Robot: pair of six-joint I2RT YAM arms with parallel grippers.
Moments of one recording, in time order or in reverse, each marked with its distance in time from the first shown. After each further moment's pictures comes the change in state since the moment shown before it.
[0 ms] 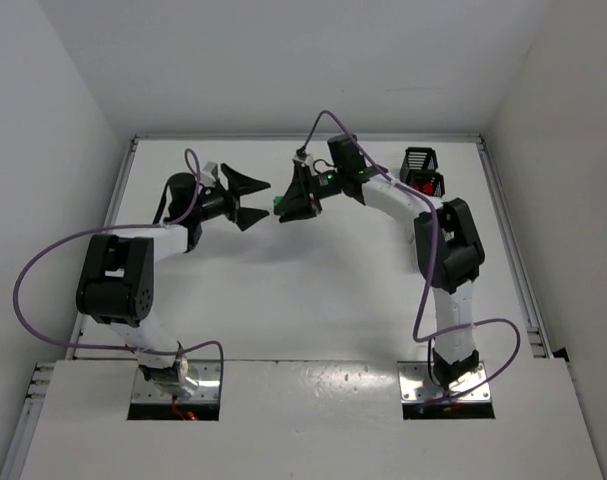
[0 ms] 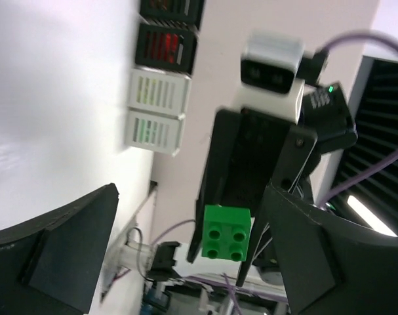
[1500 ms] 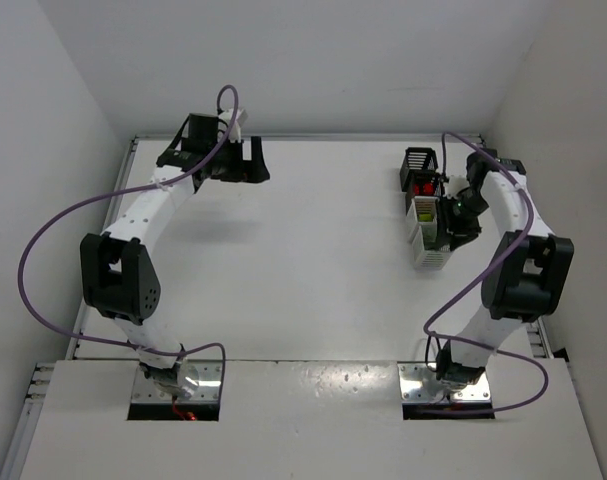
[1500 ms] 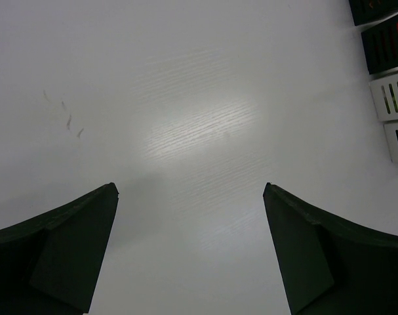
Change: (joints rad) left arm -0.121 0.019 0.700 -1.116 -0.561 1.320; right arm -0.649 -0.396 -0.232 -1.023 1.023 -1.122
